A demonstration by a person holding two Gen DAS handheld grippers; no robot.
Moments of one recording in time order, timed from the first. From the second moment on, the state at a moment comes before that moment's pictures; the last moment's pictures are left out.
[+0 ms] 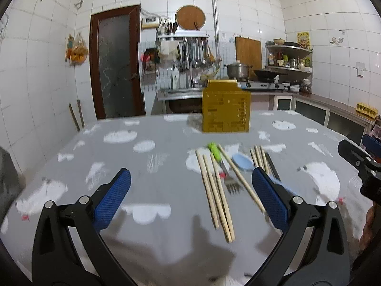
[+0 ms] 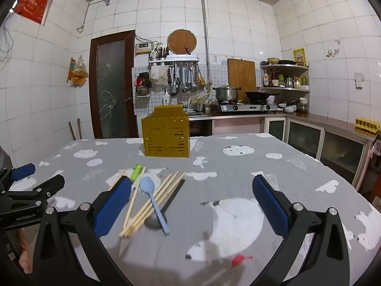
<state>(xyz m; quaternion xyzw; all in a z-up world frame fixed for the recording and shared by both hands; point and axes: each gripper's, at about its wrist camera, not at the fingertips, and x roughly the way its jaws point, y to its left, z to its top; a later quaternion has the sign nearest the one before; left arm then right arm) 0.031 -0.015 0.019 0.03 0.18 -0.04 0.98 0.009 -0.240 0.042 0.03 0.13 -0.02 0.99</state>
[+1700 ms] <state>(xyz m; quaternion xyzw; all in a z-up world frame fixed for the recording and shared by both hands) 0.303 -0.006 -0.052 -0.02 0.46 -0.02 0.89 0.274 -0.245 -0.030 0.04 0.44 -0.04 0.90</state>
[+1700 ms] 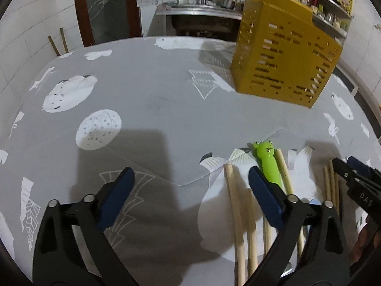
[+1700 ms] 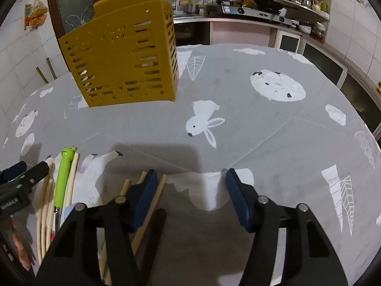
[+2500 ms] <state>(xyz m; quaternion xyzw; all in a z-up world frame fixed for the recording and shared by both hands) 0.302 -0.019 -0.052 -0.02 0.49 -0.02 0.87 0.270 -0.220 -0.030 0.05 0.45 -0.05 0.89</state>
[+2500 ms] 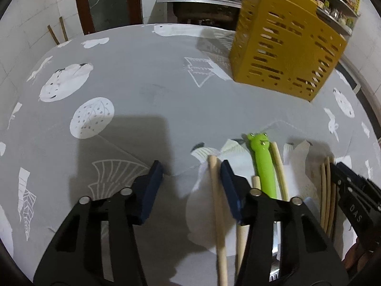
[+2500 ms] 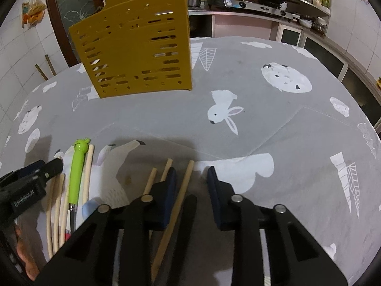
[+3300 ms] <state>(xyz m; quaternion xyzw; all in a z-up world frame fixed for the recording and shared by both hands) 0.297 -0.029 -0.051 -0.03 0.49 -0.02 0.87 0.275 -0.226 -0.027 0.11 0.44 -0.04 0.89</state>
